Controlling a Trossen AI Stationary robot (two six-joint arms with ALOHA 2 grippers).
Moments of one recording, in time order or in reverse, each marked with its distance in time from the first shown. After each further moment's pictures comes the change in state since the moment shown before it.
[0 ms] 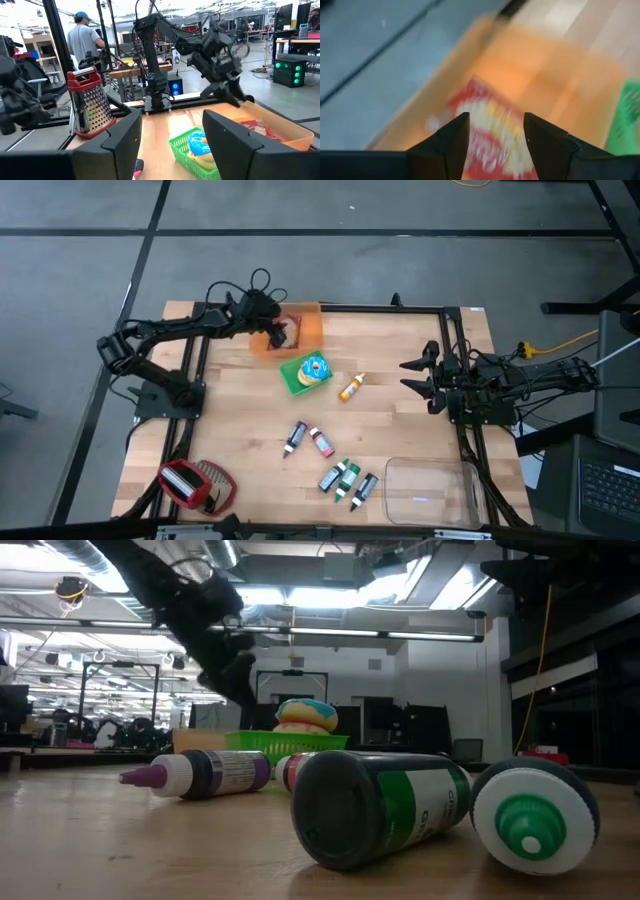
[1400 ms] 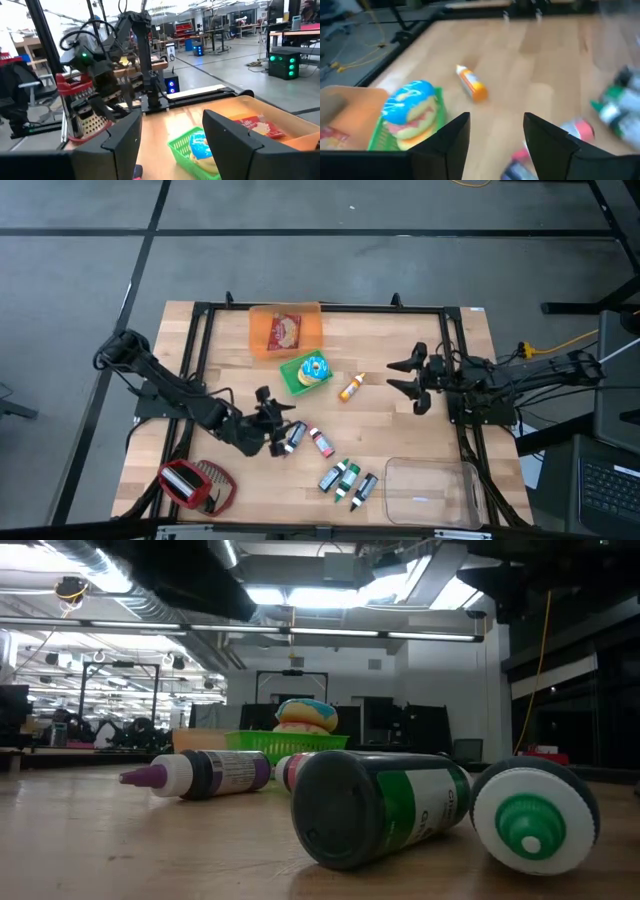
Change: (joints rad) left arm -1.196 0.015 0.002 0.031 -0.784 -0.432; right arm 0.000 0.230 0.000 0.214 0.038 0.033
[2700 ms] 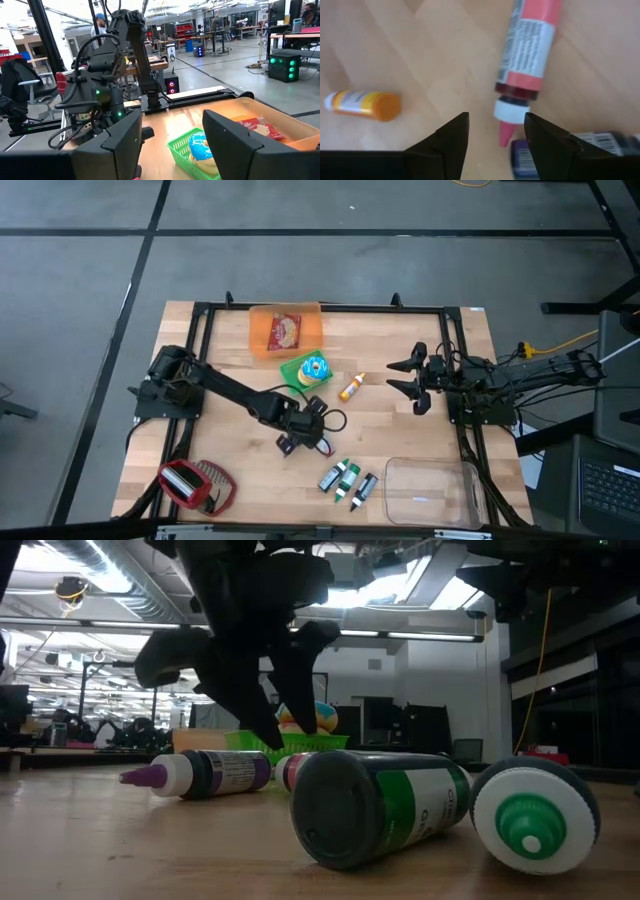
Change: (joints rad) left arm 0.264 0.444 0.418 -0.393 0.638 0.878; right arm 0.000 0.005 0.000 0.011 -0.005 -0.009
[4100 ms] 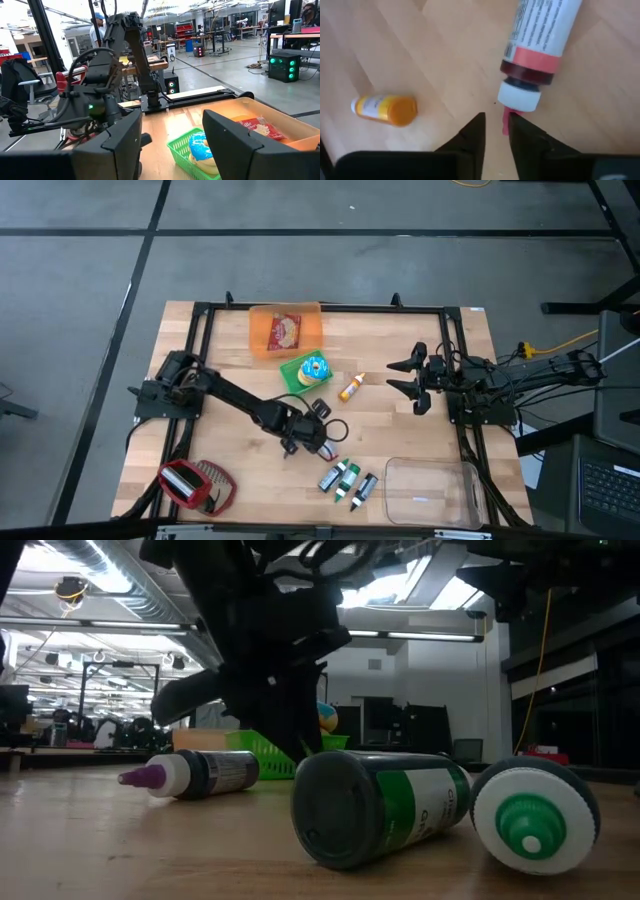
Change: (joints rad) left arm -0.034 0.070 0.009 0.065 -0.169 0.076; right arm 0.000 0.000 0.000 0.000 0.000 -0.001
